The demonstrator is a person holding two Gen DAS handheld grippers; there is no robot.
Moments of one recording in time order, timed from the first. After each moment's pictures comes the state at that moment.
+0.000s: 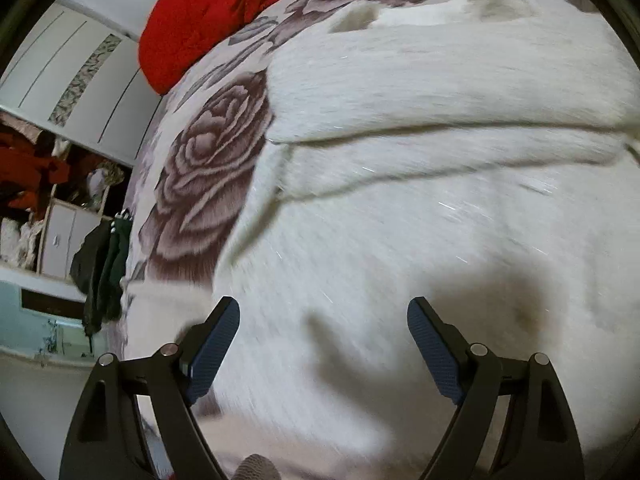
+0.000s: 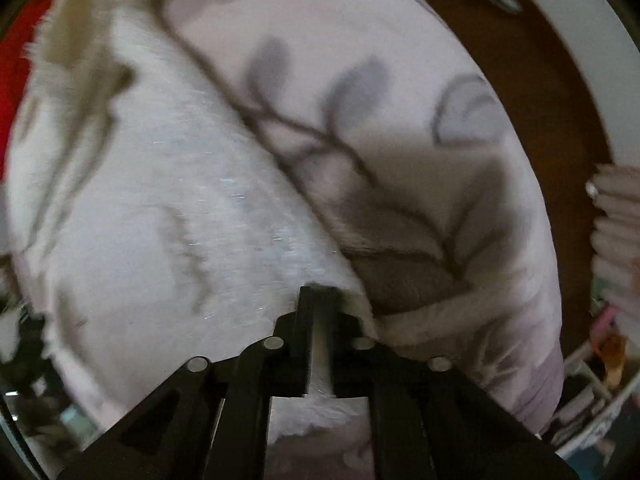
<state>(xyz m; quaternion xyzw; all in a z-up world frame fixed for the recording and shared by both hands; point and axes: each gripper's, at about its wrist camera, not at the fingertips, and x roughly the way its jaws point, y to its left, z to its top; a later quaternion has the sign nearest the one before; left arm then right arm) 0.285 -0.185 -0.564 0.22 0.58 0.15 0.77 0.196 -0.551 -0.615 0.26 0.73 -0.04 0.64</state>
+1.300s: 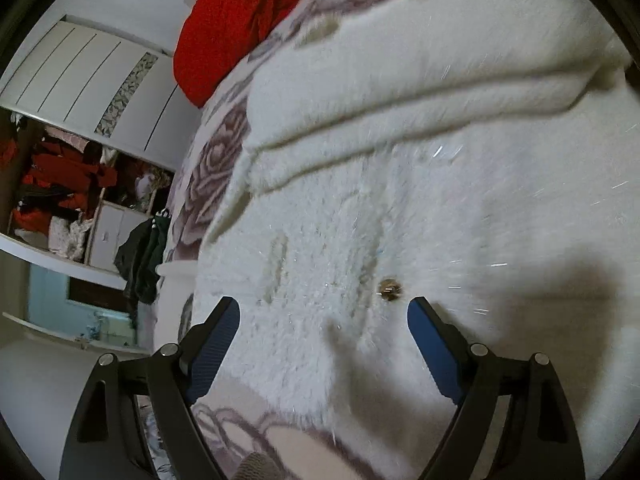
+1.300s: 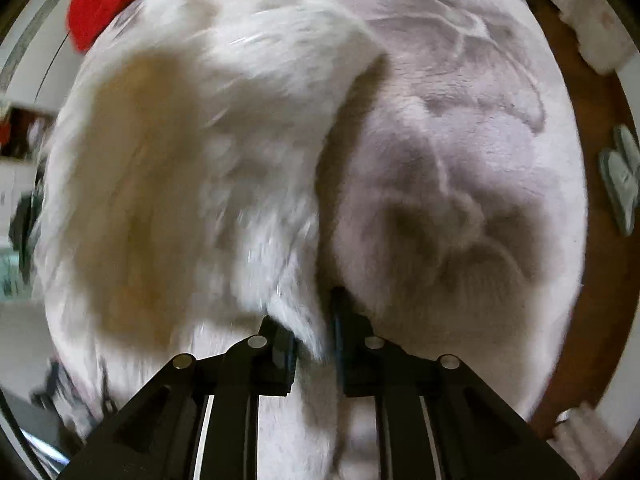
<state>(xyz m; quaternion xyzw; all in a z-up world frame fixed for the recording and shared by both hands) 0.261 -0.289 -0.588 0.26 0.54 0.22 0.77 0.396 -0.542 -0.615 0.04 0.71 0.15 0.69</state>
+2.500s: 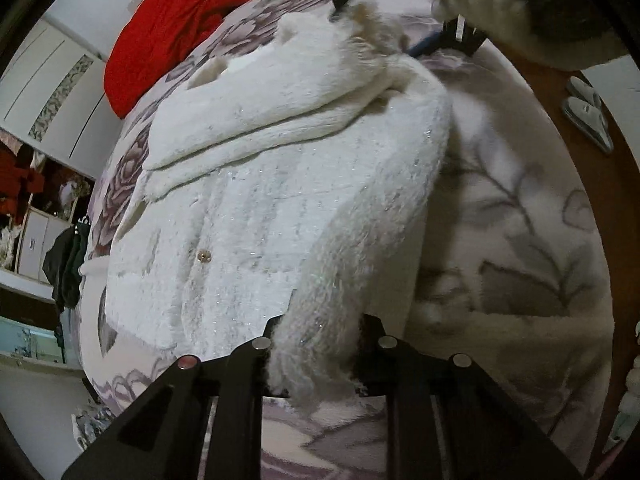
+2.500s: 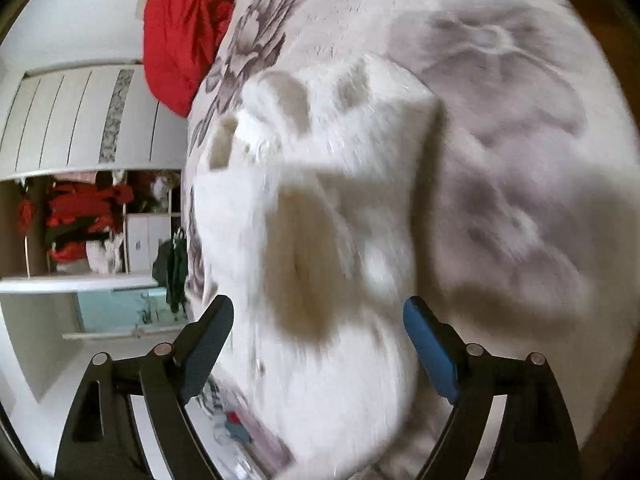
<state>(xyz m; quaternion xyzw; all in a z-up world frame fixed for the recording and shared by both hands) 0.223 -0.403 -0.577 0.18 0.57 0.08 0.80 0.443 -0.568 -0.608 0.32 0.65 0.27 0.64</state>
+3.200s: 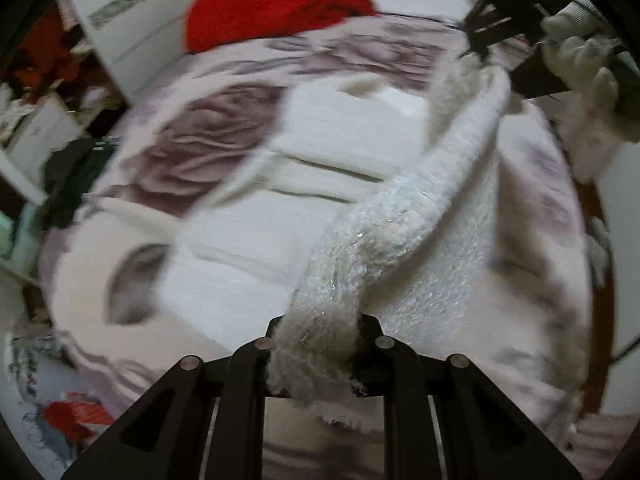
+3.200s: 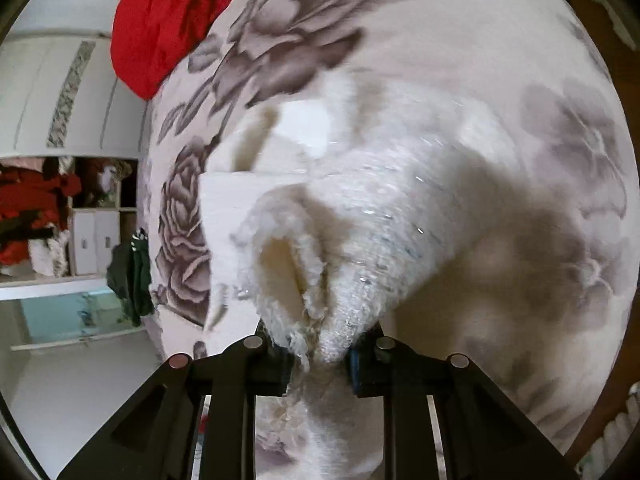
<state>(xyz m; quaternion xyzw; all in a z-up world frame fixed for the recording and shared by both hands) 0.238 -0.186 -0.477 -0.01 0.52 0.16 0.84 0.472 -0.378 -0.455 0.20 0.69 0.20 0.67</state>
